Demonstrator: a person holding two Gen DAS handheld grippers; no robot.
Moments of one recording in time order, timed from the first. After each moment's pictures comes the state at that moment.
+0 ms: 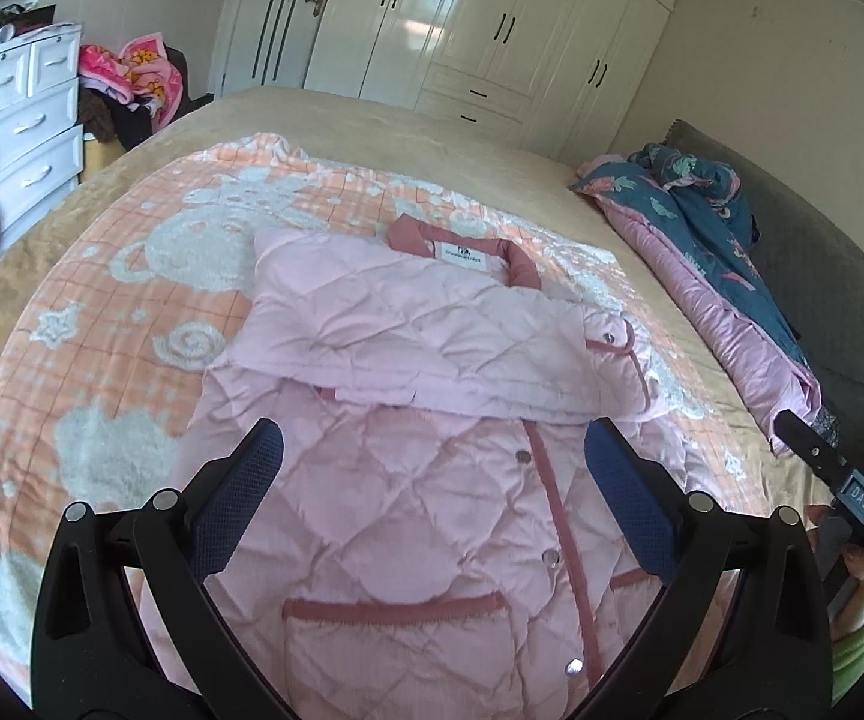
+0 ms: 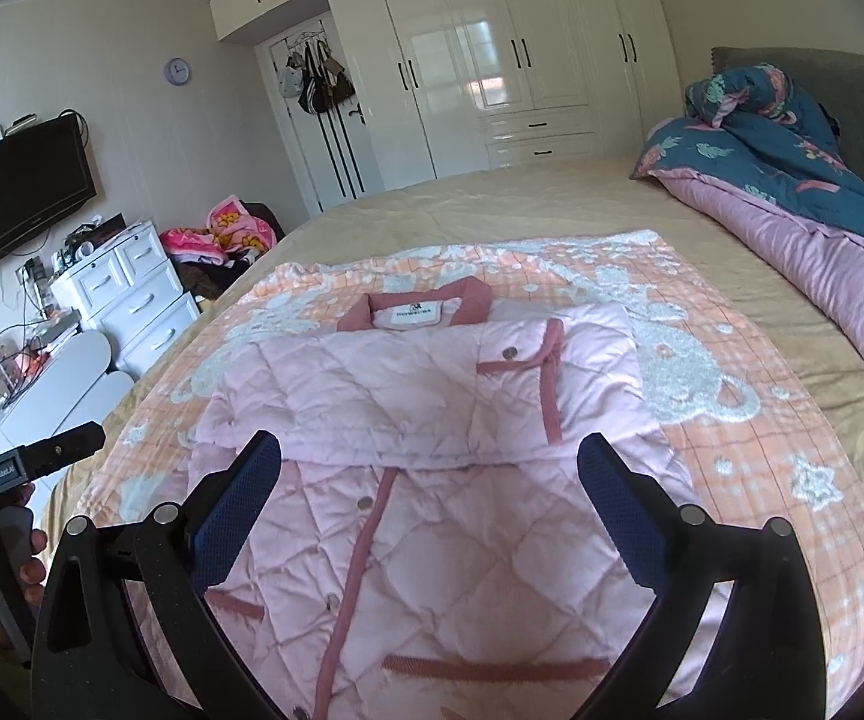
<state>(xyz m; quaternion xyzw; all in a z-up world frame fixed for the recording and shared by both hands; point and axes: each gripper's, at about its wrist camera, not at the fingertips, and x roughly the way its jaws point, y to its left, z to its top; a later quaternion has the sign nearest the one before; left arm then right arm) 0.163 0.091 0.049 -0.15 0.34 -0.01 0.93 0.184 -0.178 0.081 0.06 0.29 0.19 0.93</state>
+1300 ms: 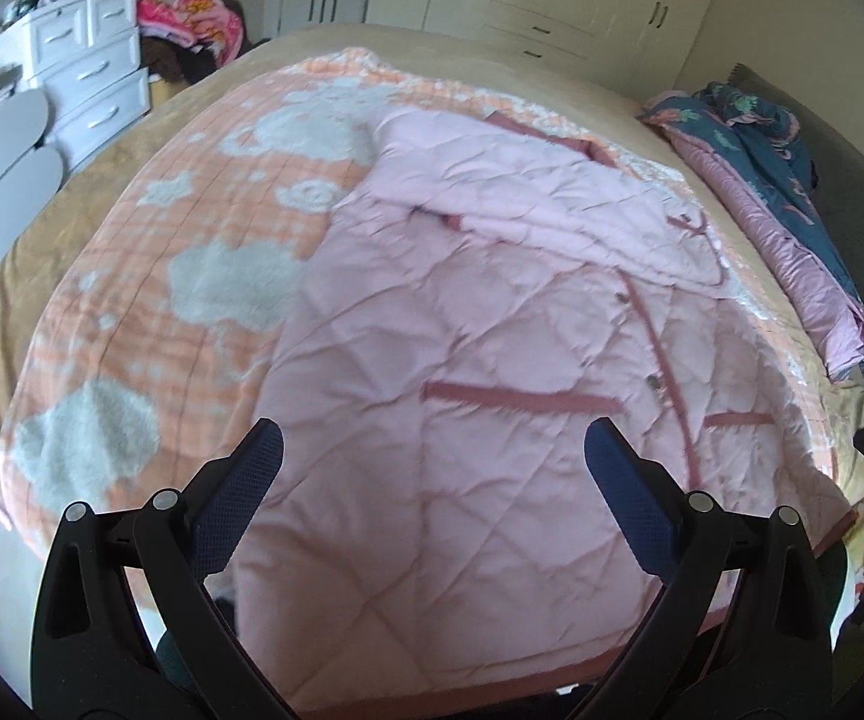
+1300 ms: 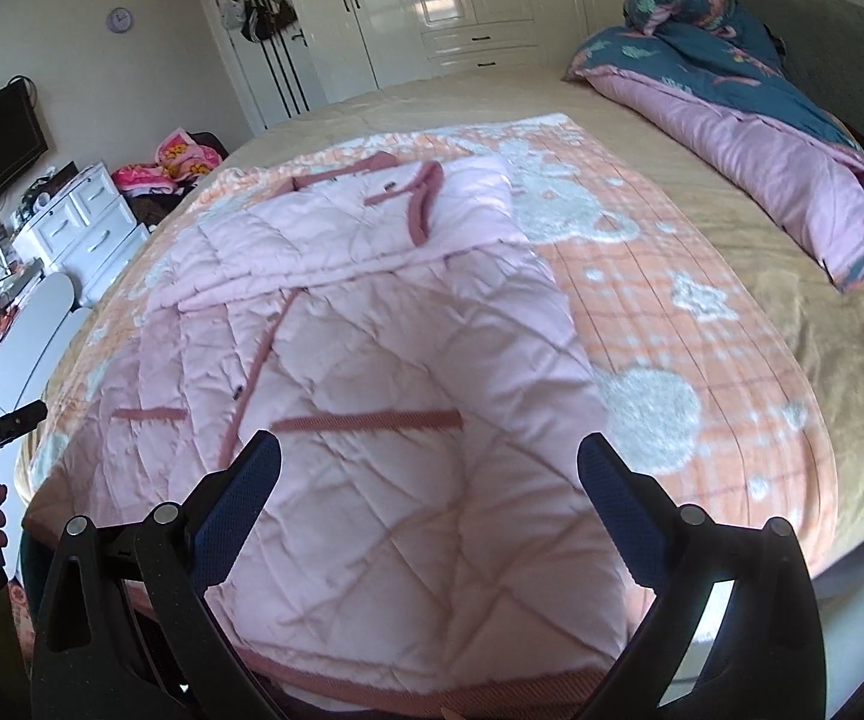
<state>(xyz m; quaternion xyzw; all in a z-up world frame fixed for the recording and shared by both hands) 0.067 0.121 -0.008 -0.14 0.42 0.06 0.89 0.095 -0.269 0.021 0.05 0.41 0.14 0.90</state>
